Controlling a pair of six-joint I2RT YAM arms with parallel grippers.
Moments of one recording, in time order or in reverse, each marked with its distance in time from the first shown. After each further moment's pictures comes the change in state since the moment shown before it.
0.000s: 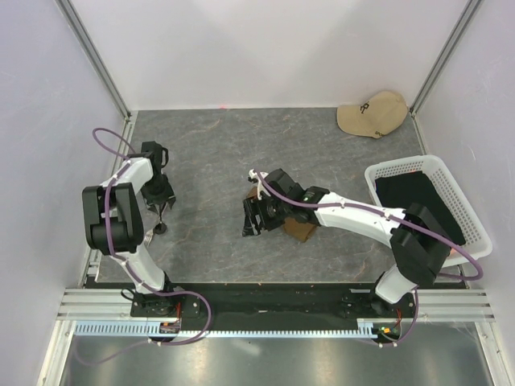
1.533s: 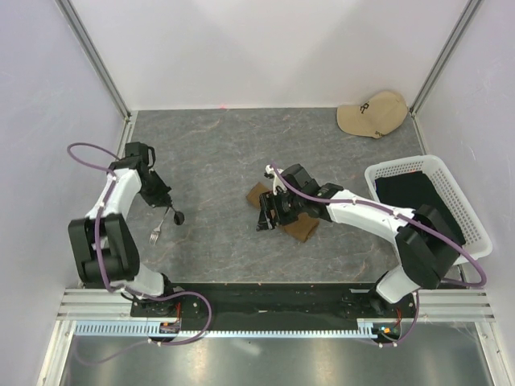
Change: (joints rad) left arm 0.058 -0.193 -0.075 -0.003 0.230 -0.154; right arm -0.132 -0.057 -0.098 0.001 -0.082 -0.064
